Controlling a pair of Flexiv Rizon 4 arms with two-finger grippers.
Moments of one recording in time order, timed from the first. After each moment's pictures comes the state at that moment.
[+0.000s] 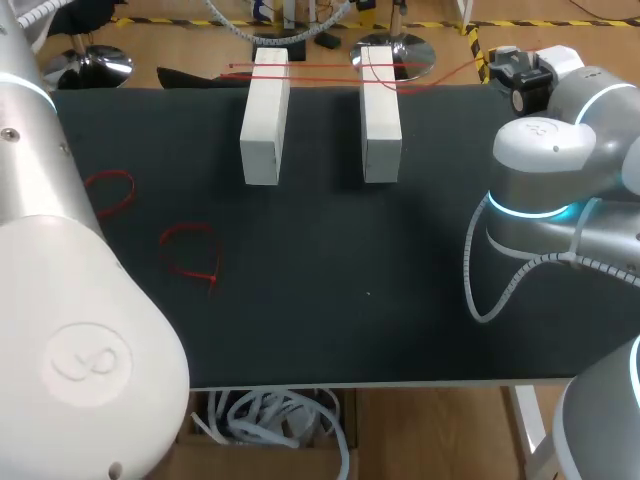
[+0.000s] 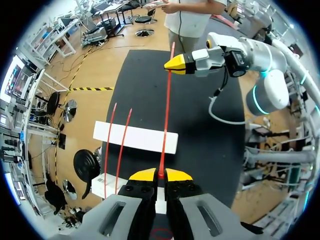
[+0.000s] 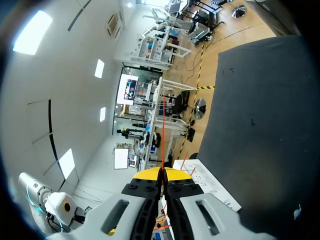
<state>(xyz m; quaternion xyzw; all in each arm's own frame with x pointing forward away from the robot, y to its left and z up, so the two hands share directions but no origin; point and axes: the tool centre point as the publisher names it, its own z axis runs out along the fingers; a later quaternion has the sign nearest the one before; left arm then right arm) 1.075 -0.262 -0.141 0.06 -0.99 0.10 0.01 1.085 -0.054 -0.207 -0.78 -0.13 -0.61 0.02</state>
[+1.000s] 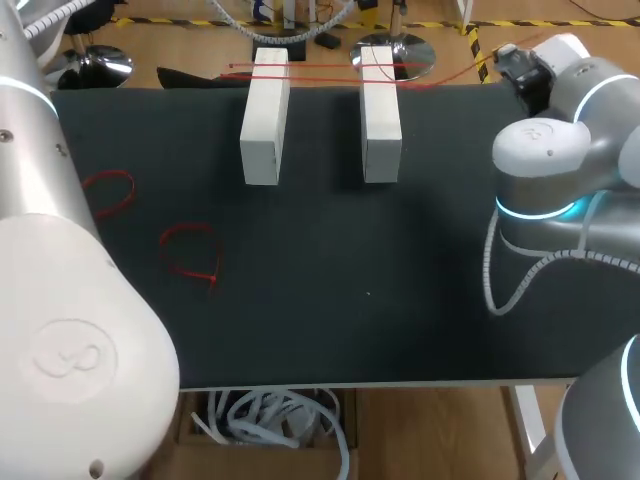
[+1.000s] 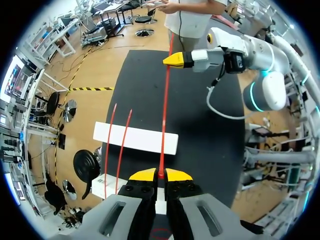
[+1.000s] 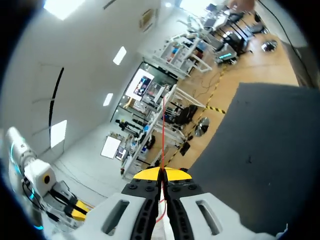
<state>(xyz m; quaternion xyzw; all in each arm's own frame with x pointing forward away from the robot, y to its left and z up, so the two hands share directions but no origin) 1.077 -0.264 -0.141 0.06 -0.99 0.10 0.01 1.092 -0.070 -0.204 -0.75 -0.26 -0.60 -0.11</state>
